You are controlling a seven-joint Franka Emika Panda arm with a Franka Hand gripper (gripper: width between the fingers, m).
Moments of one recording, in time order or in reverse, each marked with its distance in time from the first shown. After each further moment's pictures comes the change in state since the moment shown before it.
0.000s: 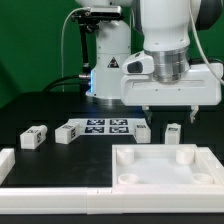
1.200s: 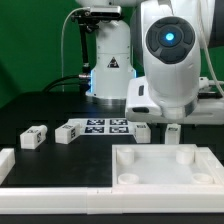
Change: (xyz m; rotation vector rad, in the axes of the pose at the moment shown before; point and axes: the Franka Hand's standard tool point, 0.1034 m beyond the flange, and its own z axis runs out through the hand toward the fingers) arm -0.011 -0.005 0.023 -0.049 -0.592 -0.026
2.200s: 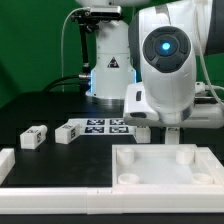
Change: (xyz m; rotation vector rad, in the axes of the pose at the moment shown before) arm 0.002 0.007 0.013 -0.001 -0.011 -0.002
